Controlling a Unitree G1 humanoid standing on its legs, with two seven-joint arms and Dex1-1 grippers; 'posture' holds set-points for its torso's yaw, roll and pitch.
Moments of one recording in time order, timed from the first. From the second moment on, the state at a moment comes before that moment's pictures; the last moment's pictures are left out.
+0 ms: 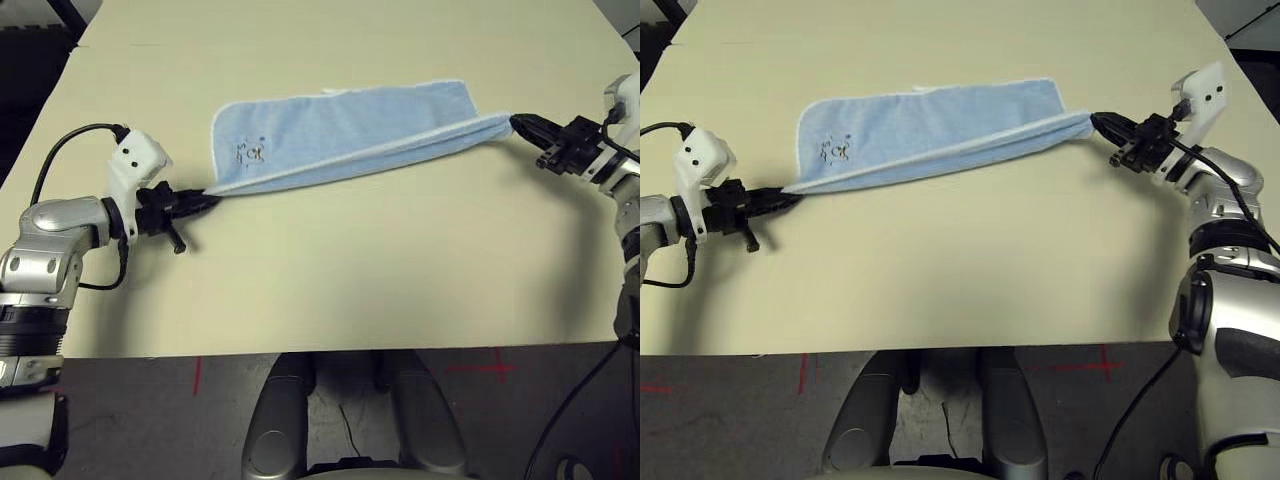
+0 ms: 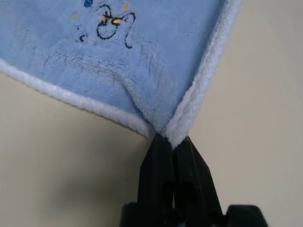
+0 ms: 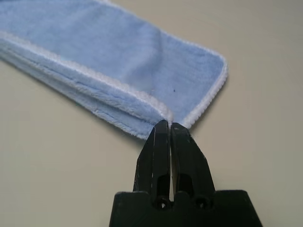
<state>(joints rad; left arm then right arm) -0.46 1.00 0.05 0.13 -0.33 0.44 -1.14 -0.99 -0.75 -0.19 1.18 0.13 -0.33 1.24</state>
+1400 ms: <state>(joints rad) -0.50 1.23 0.01 0.13 -0.25 0.40 -1.38 -0.96 -0.87 -0.05 1.02 0.09 -0.26 1.60</state>
